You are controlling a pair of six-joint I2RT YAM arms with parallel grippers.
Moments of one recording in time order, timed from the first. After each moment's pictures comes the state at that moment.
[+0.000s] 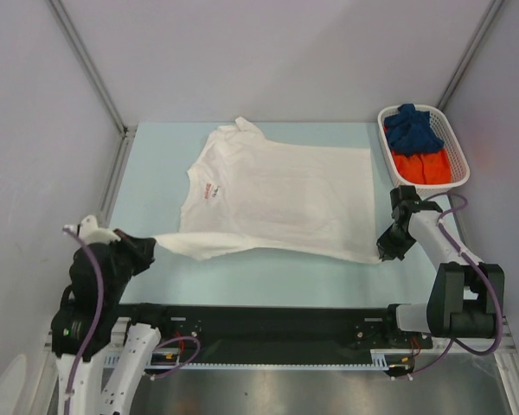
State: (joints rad) left arm -0.13 0.41 0.92 -0.96 -0.10 -0.62; right arm -0.03 1.33 0.83 -0.91 0.14 0.78
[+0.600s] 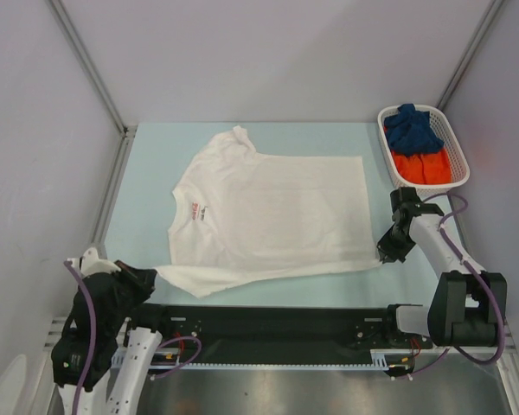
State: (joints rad) left arm -0.13 0.13 0.89 -1.27 -0.12 -0.72; right arm -0.02 1.28 0.82 -0.94 0.13 0.75
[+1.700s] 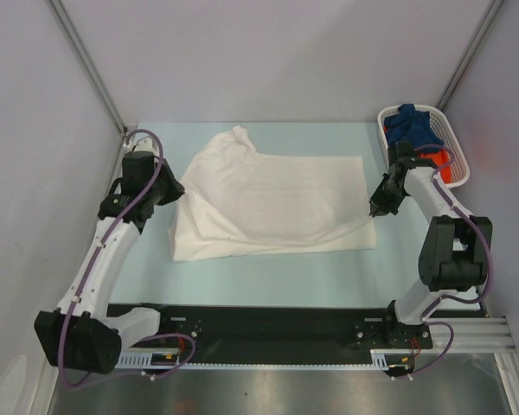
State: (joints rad) left arm -0.13 1.10 1.05 -0.57 -0.01 -0.46; right arm -0.01 1.63 1.25 -0.89 -0.01 0.59
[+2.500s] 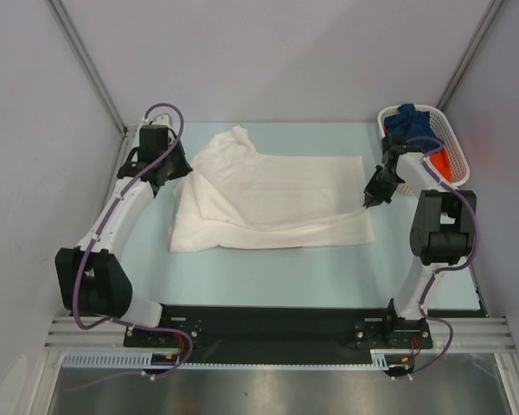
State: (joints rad) left arm -0.13 1.45 1.27 -0.47 -0.02 -0.35; right arm -0.02 1.88 1.45 -0.88 -0.06 0.56
